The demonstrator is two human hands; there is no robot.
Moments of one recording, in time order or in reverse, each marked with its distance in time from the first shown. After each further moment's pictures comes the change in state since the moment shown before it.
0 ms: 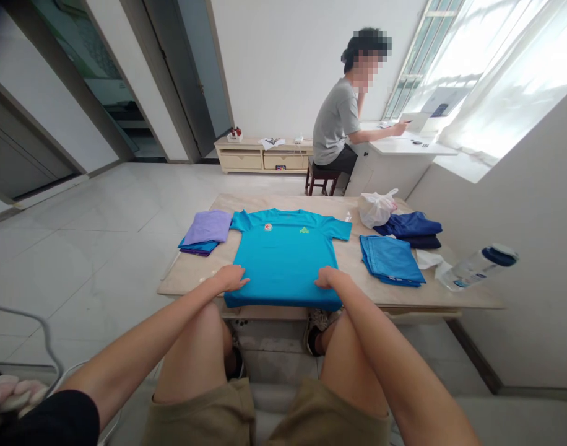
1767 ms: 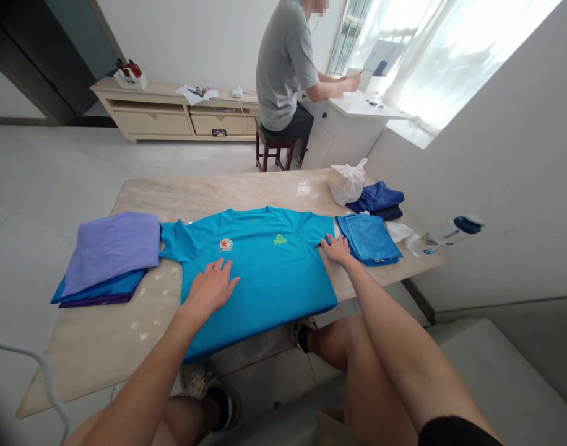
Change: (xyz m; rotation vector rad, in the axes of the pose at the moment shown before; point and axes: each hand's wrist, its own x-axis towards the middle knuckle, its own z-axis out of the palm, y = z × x) left_hand 0.075 0.039 -0.031 -0.036 0.086 0.062; right_hand 0.097 0.139 0.058 0.354 0.230 0.597
